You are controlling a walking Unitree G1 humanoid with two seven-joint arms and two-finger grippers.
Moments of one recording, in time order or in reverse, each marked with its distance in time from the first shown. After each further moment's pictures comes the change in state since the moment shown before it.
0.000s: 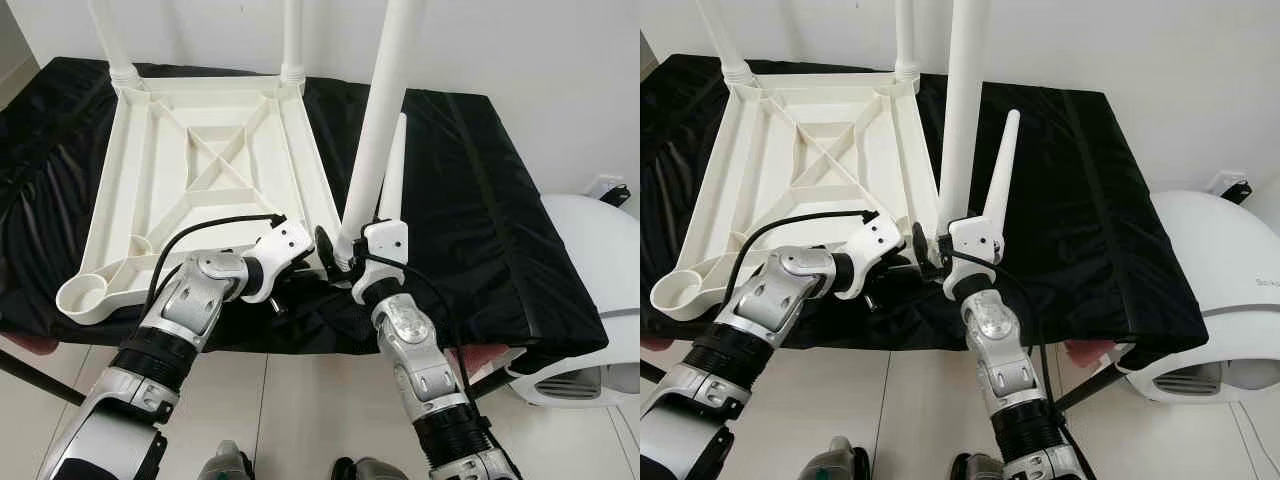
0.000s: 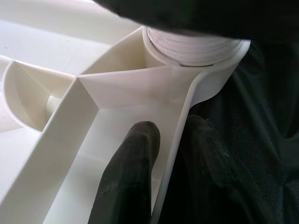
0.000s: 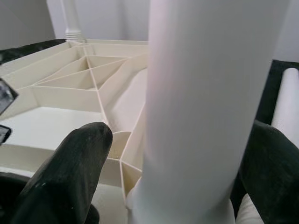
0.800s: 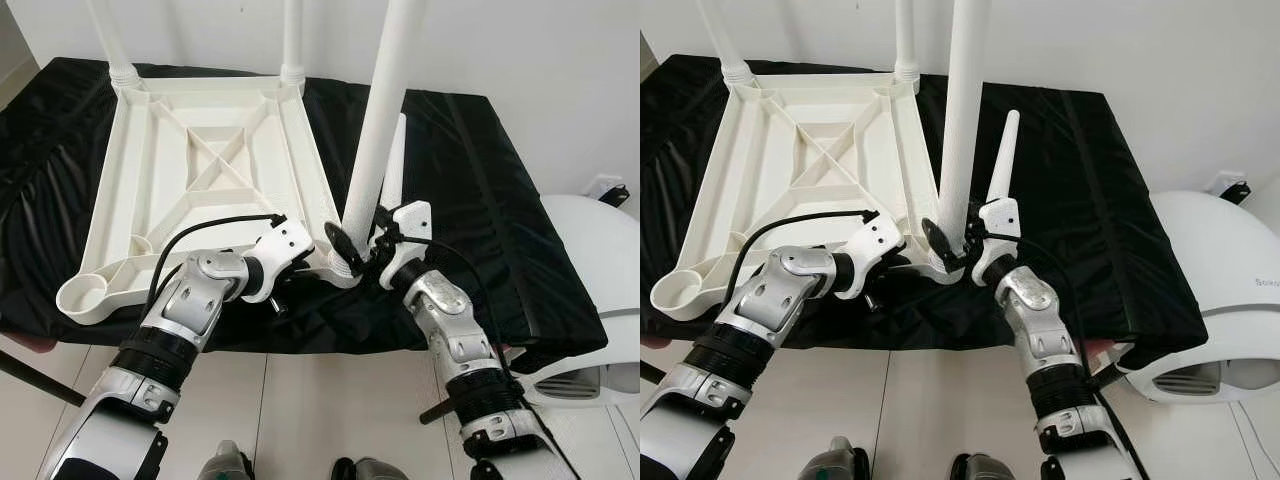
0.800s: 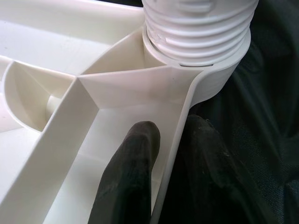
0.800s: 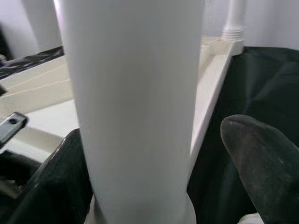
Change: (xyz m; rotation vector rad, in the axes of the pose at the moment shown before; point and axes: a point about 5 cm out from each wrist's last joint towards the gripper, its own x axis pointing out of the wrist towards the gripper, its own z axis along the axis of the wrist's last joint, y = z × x) left arm 0.000 0.000 0.000 0.001 0.002 0.002; right arm 0.015 -0.044 -0.002 0.040 0.034 0.301
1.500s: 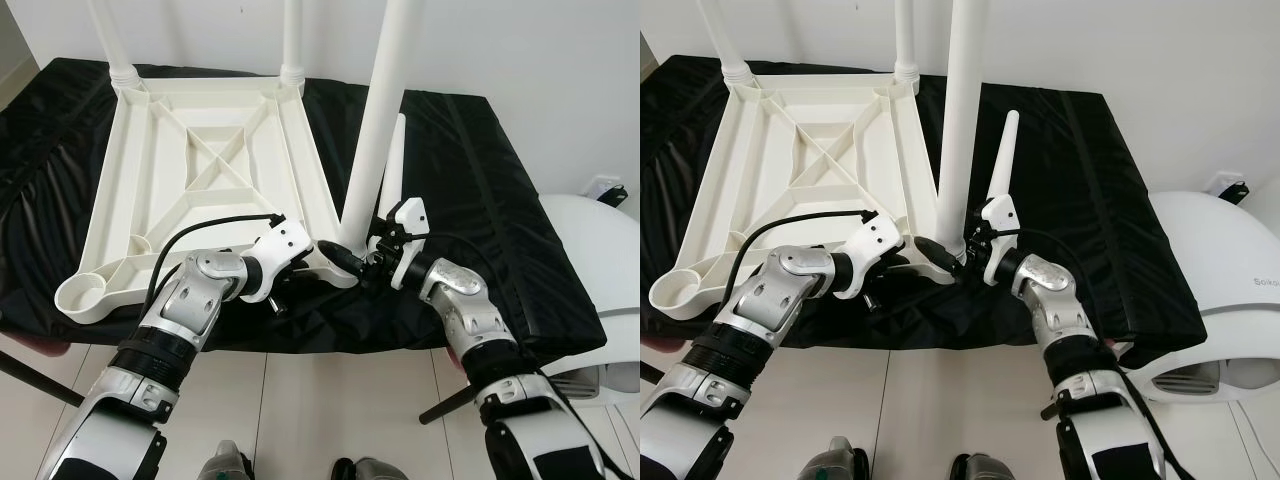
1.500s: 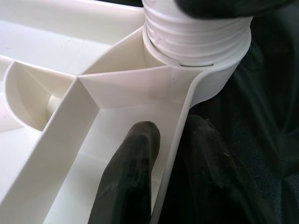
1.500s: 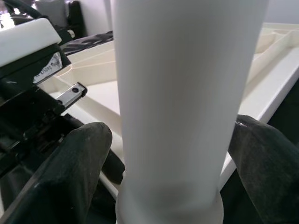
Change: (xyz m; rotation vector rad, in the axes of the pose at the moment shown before) left arm -0.001 0.001 -0.001 0.001 0.003 0.003; right arm 0.006 -0.018 -0.003 -0.013 0.085 0.334
